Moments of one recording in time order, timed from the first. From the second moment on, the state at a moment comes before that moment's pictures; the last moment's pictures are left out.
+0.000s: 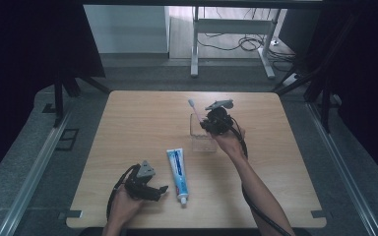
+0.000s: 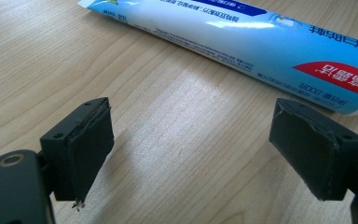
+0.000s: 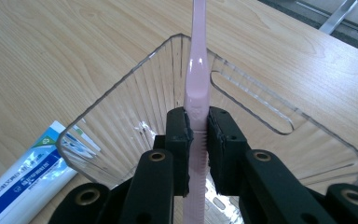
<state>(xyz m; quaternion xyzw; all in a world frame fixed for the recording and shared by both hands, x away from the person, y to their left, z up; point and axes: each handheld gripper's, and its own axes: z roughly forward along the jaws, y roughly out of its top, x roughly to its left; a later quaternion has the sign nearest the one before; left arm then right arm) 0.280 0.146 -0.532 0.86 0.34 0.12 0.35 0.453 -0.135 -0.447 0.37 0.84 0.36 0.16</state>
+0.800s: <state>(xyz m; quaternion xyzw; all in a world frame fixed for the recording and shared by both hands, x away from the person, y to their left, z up) 0.280 0.145 -0.533 0.87 0.34 0.12 0.35 0.454 -0.125 -0.456 0.36 0.87 0.29 0.17</state>
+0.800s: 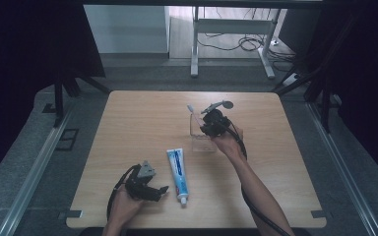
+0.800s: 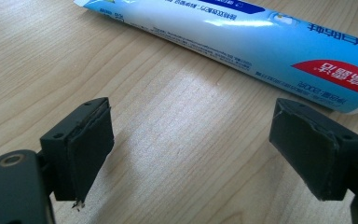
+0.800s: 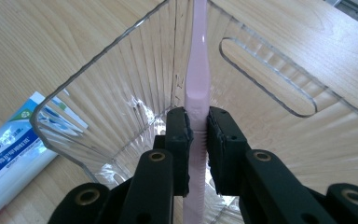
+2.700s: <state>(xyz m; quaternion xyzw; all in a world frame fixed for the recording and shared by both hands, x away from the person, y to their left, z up) 0.281 0.146 -0.535 0.86 0.33 0.10 0.37 0.428 -0.146 -0.427 0.34 0.85 0.37 0.17</state>
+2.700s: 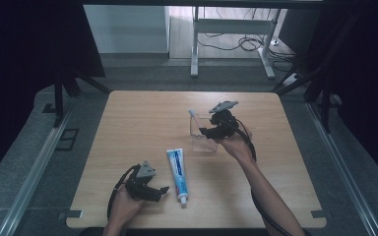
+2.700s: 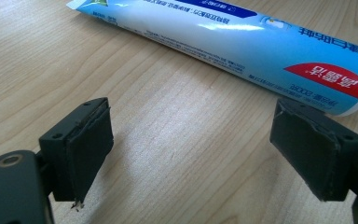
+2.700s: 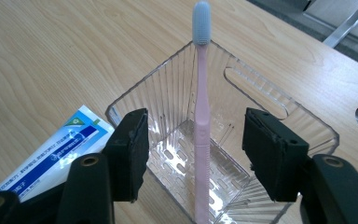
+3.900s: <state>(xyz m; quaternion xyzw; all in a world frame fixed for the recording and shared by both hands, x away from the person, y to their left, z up) 0.281 0.149 -0.535 0.85 0.34 0.08 0.40 0.386 -0.185 -0.421 0.31 0.85 0.39 0.17</state>
